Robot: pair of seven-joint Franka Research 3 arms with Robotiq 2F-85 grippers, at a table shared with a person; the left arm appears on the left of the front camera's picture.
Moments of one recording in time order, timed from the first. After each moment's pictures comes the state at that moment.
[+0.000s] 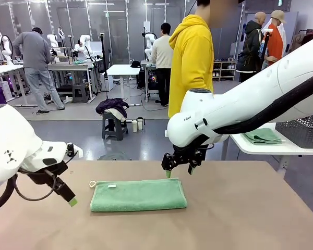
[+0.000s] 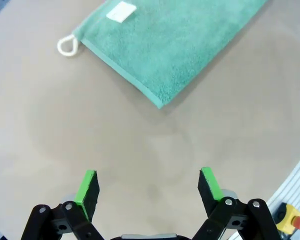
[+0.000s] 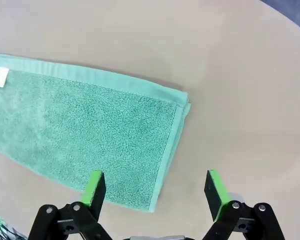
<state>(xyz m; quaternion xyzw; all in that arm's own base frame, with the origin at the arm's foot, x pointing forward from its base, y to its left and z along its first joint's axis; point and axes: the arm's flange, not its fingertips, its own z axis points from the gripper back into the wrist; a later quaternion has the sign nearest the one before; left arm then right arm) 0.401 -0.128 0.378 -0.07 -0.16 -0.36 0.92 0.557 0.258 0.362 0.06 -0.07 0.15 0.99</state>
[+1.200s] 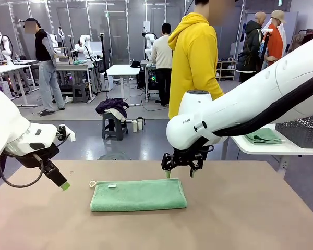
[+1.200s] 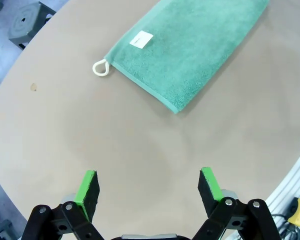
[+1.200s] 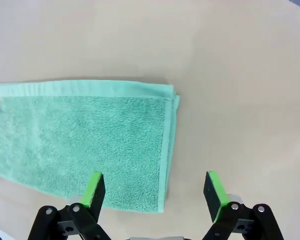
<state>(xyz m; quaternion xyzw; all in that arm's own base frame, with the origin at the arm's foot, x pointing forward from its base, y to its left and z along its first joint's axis) 0.394 -0.116 0.432 -0.04 -0.20 -0.39 0.90 0.555 0.259 0.357 0.05 -0.06 0.05 1.00</state>
